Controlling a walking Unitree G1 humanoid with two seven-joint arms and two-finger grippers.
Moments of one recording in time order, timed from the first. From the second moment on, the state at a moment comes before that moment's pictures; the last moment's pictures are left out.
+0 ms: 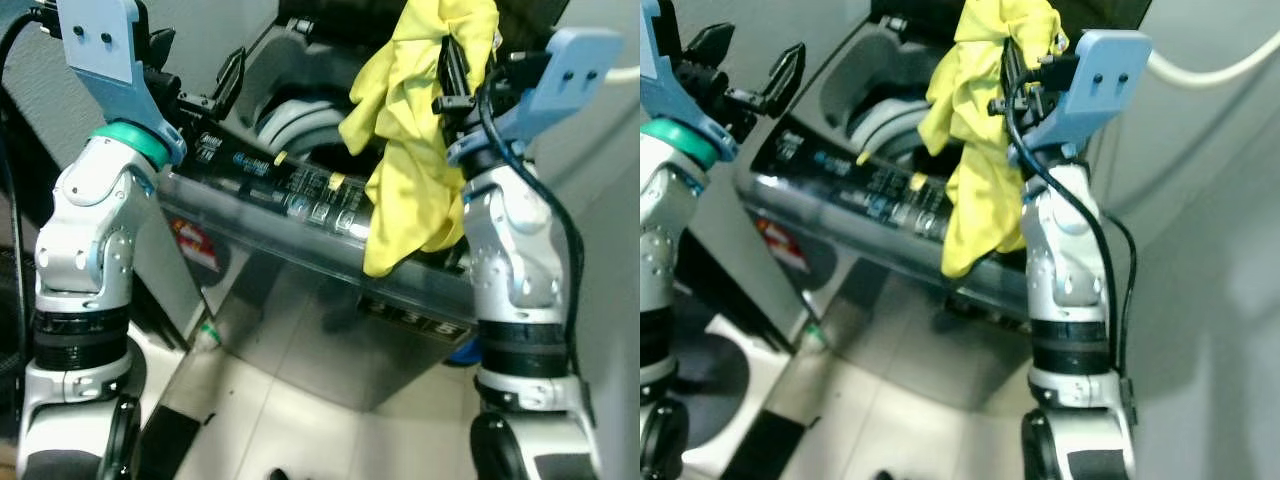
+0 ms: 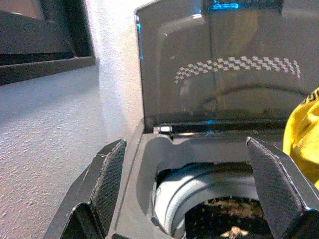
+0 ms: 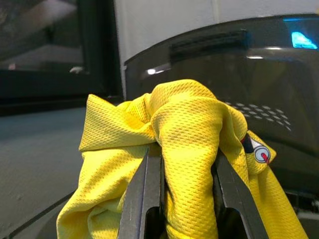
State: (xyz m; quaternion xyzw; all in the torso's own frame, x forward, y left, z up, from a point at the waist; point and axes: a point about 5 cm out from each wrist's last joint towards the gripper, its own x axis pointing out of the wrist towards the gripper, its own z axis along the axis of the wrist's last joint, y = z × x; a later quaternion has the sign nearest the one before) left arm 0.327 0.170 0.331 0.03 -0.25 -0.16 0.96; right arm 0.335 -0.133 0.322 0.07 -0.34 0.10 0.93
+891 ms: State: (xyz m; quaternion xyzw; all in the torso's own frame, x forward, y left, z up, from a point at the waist) left arm 0.328 0.167 0.329 0.03 -0.25 -0.16 0.96; right arm 0.337 -0.138 0.318 0.06 -0.33 0.09 0.94
